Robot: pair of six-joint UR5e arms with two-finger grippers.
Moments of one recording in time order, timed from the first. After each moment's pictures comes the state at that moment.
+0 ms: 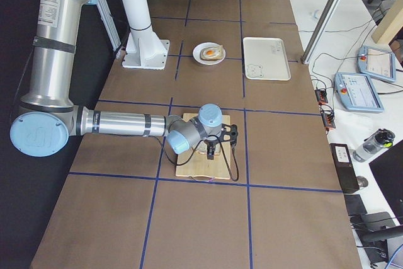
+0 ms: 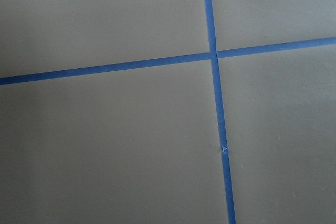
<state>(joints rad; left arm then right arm) -1.60 -1.59 -1.55 -1.50 -2.35 0.20 1.15 -1.75 1.63 -0.92 2.32 0.70</state>
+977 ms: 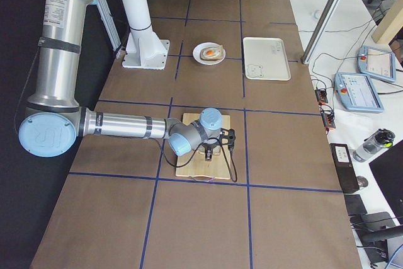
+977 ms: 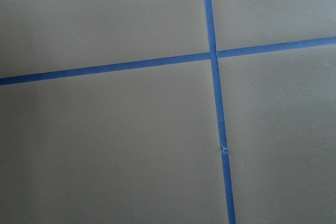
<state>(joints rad) -1.60 -1.59 -1.55 -1.50 -2.35 0.19 1.09 -1.74 1.58 -0.92 2.29 0.70</state>
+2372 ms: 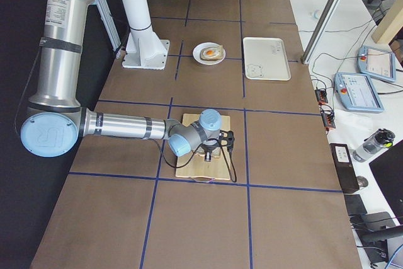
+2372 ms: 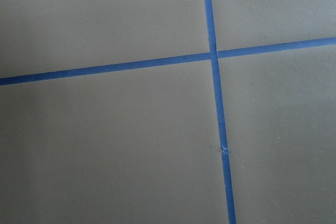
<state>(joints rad) -1.60 -1.59 -1.55 -1.50 -2.35 0.20 1.08 -1.74 1.57 -0.92 2.27 0.70</state>
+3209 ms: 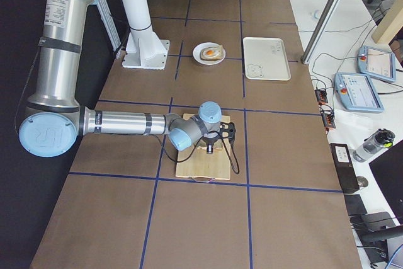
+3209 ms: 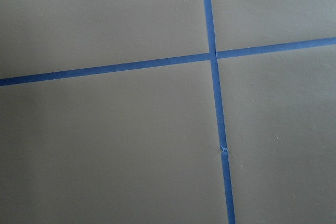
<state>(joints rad) -1.60 -1.59 -1.55 -1.50 -2.35 0.20 1.08 -1.75 1.65 -0.92 2.28 0.69</state>
